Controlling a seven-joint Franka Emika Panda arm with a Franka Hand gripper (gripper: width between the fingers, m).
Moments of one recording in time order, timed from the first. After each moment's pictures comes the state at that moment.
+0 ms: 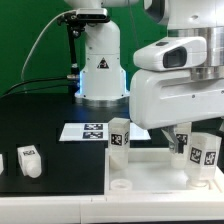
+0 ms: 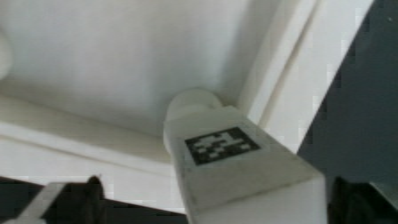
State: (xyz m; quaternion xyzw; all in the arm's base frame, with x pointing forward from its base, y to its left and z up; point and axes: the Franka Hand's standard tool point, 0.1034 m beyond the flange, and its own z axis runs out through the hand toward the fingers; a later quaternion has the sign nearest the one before) arm 0.633 0.108 0.084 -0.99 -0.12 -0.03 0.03
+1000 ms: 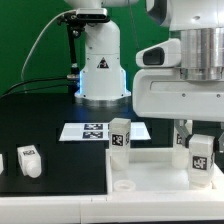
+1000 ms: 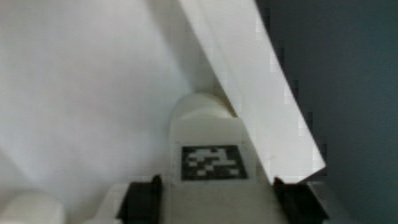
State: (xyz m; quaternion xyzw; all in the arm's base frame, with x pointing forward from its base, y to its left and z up) arm 0.634 0.116 0.081 -0.92 0.39 -0.02 0.05
